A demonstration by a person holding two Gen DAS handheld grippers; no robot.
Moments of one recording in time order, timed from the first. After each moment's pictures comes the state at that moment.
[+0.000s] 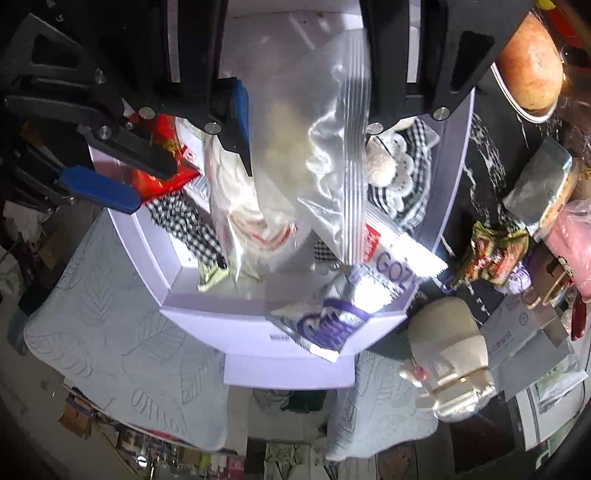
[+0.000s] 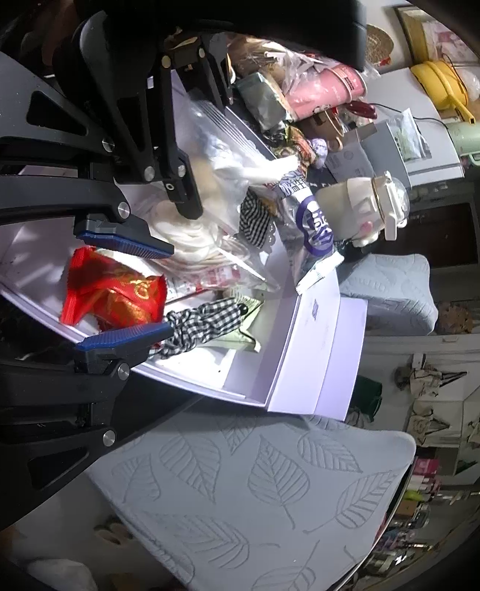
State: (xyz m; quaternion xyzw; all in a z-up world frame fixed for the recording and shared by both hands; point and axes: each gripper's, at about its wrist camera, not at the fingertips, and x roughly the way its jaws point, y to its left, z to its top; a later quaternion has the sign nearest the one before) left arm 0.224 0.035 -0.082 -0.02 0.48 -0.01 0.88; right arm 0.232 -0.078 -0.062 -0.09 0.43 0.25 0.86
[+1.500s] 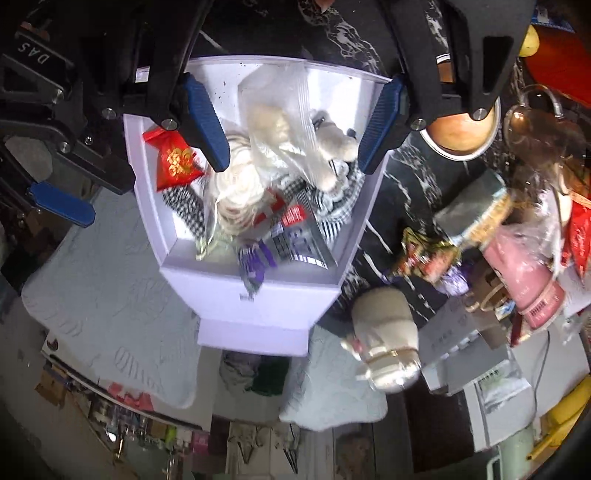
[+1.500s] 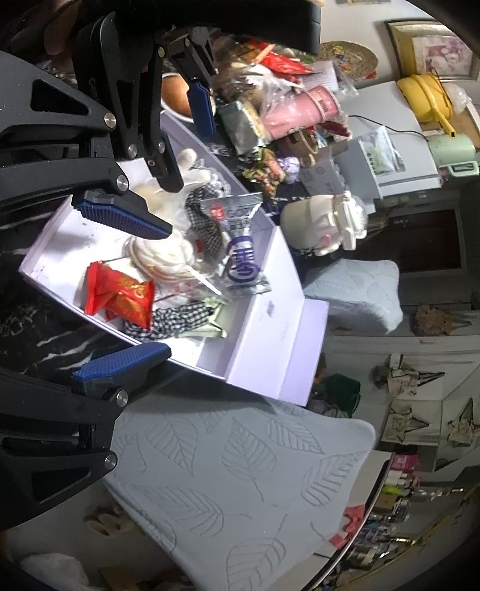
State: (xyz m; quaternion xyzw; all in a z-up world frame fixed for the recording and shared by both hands) left arm 0.177 0.051 -0.014 -0.04 0.44 0.06 0.89; right arm 0.204 -0.093 0.004 -0.08 0.39 0.26 0.88
